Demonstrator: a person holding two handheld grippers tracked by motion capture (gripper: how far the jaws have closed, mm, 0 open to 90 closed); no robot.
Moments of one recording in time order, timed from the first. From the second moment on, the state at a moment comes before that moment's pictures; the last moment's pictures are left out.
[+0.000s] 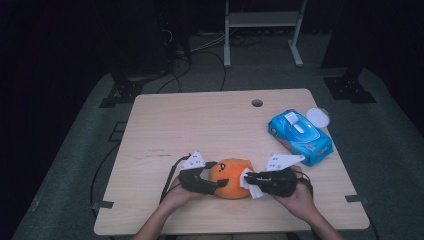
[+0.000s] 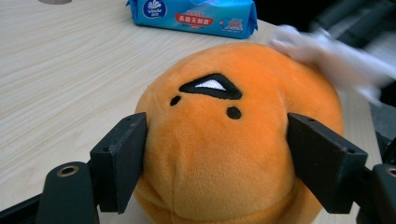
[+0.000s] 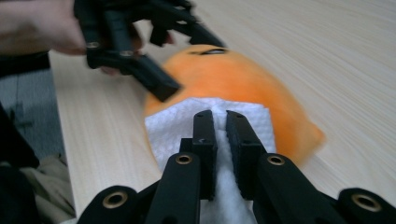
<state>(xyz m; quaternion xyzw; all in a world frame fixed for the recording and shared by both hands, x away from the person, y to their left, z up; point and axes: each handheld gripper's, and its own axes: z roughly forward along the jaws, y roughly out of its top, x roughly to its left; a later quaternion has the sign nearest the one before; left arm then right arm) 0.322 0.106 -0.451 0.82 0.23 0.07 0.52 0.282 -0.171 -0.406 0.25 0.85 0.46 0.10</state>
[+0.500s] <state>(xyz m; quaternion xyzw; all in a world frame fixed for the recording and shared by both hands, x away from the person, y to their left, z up) 0.321 0.104 -0.448 0.82 0.23 0.06 0.52 0.281 -0.168 -0.407 0.25 0.85 0.46 0.11</state>
